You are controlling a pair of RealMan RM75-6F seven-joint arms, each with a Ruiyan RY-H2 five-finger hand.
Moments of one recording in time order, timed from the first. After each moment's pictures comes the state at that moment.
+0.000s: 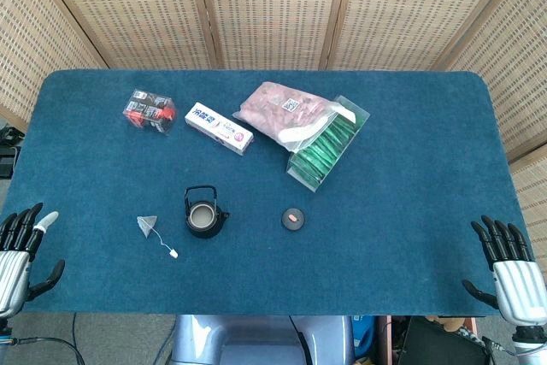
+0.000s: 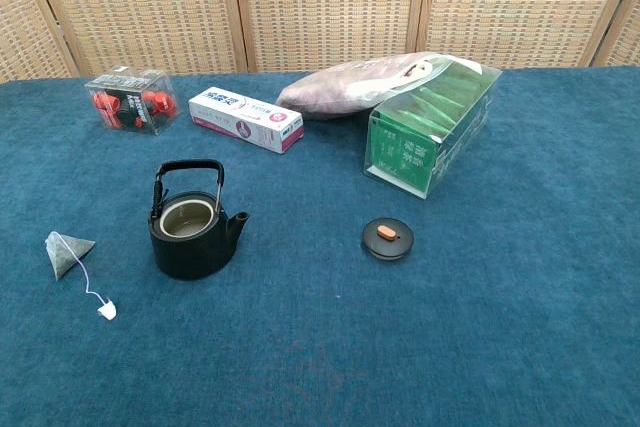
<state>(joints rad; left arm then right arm) 0.01 -1.11 0.01 -1.75 1.60 1.58 0.11 -0.01 -1.20 0.01 -1.44 -1.63 1.60 0.03</state>
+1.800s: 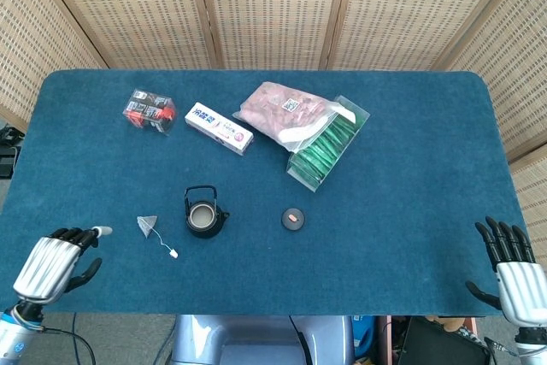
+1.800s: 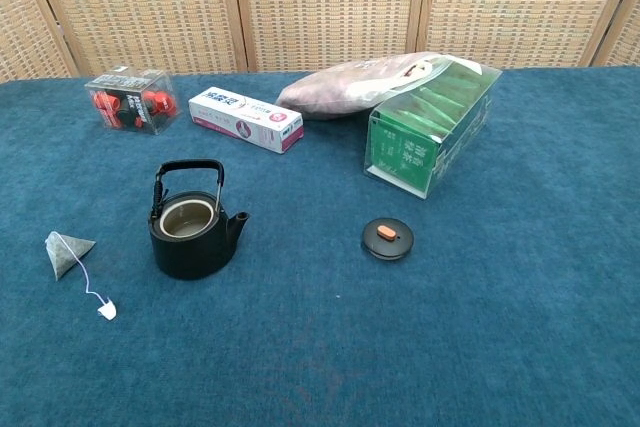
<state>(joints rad) -0.13 -1.09 0.03 -1.76 1.73 1.40 0.21 -0.02 -1.20 0.01 -1.44 -1.61 1.60 0.03</state>
